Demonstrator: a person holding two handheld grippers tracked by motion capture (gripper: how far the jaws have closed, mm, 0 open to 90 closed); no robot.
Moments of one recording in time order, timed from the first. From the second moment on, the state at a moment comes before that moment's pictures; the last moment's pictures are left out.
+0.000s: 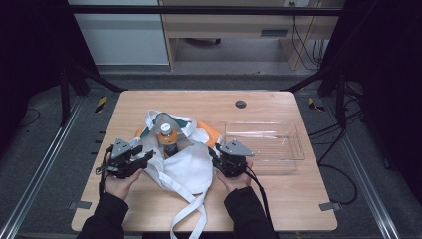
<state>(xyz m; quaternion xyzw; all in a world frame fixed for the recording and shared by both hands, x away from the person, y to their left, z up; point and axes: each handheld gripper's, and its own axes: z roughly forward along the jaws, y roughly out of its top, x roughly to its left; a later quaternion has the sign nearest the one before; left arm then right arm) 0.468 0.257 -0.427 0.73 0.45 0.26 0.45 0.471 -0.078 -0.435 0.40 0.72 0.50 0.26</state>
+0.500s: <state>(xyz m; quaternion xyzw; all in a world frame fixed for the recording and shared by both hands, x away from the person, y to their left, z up) 0.455 0.251 -0.392 0.72 0.41 0.27 0.49 0.458 -0.126 -0.410 0.41 0.71 0.51 0.26</state>
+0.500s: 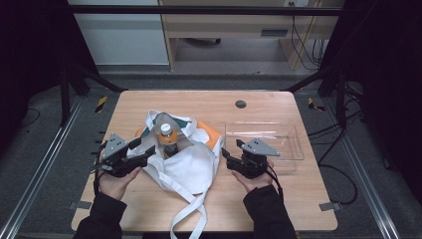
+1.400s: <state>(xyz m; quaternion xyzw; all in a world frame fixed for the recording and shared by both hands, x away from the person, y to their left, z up) 0.463 0.232 -0.380 0.73 0.40 0.27 0.49 0.414 -0.191 -0.430 0.39 0.74 0.50 0.24</state>
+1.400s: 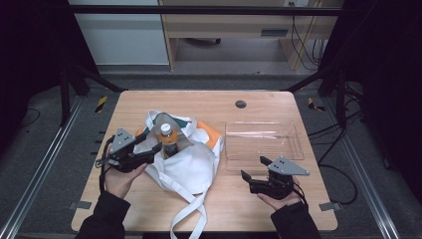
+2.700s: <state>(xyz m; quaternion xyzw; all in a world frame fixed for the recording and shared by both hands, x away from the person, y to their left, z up) 0.504 0.201 -0.392 0.72 0.41 0.29 0.48 0.383 -0.232 -0.449 0.41 0.74 0.48 0.23</state>
